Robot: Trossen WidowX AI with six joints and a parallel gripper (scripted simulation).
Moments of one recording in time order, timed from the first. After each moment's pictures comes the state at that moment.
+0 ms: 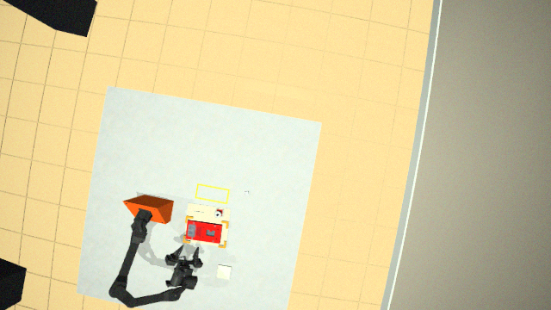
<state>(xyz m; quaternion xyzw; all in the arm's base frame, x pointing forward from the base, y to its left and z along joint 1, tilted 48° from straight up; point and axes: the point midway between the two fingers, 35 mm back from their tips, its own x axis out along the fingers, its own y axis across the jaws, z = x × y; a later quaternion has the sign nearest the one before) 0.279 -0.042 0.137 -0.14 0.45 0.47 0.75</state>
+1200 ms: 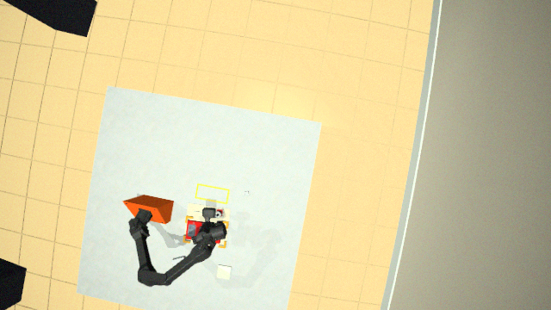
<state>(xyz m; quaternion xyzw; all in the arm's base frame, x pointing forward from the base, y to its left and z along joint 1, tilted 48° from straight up) 0.351 0.058 -0.008 -0.31 0.68 -0.19 0.64</state>
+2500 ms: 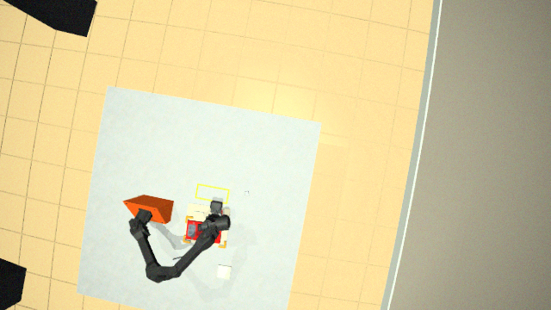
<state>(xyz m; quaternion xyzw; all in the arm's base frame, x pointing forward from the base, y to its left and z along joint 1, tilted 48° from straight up) 0.367 0.021 -0.062 -0.32 0.62 -0.25 0.67</state>
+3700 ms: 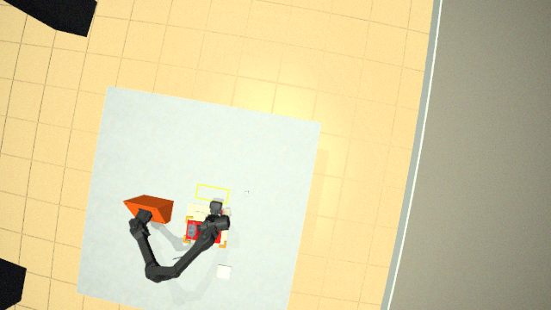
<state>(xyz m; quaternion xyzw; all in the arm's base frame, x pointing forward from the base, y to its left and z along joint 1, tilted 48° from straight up) 0.366 0.028 -0.056 -0.32 0.63 -0.25 0.67</state>
